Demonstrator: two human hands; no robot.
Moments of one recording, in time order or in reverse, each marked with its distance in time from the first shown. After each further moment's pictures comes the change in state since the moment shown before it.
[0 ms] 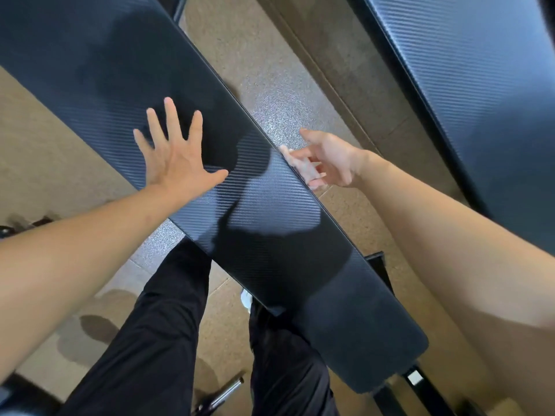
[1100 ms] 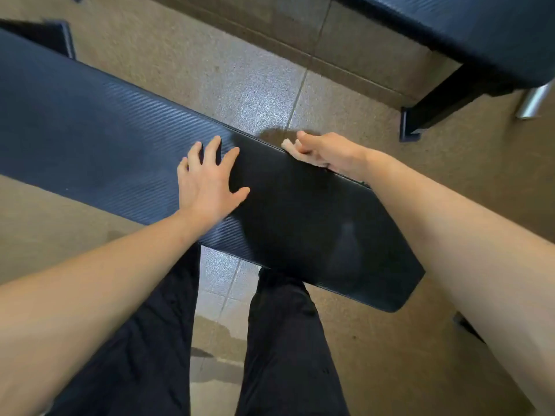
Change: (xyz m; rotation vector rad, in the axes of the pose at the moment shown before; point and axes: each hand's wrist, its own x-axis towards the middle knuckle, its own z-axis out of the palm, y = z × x) left_hand -0.148 0.184 0.079 0.187 0.014 0.478; right_hand -0.087 0.280 -0.030 0.110 0.335 -0.222
